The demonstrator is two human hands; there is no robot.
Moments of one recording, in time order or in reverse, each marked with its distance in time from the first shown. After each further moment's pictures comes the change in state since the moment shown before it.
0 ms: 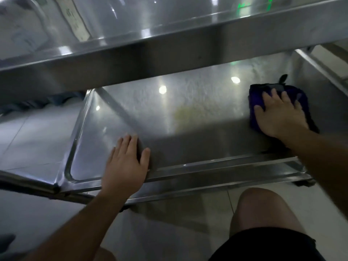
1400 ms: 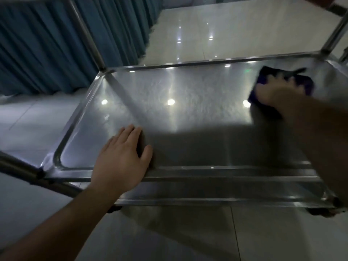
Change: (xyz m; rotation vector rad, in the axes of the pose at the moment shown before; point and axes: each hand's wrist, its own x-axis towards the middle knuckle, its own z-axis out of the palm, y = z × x) left_hand 0.002 -0.008 0.003 0.023 0.082 0.022; right_hand 0.106 -0.071 -0.006 0.078 -0.036 0.065
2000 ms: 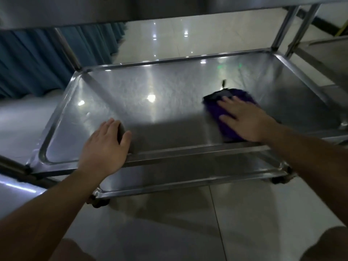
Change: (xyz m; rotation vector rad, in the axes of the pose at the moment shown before) left_hand -0.003 0.012 -0.016 -0.091 -0.096 -0.018; right_hand -0.135 0.069 0.008 -0.105 -0.042 -0.540
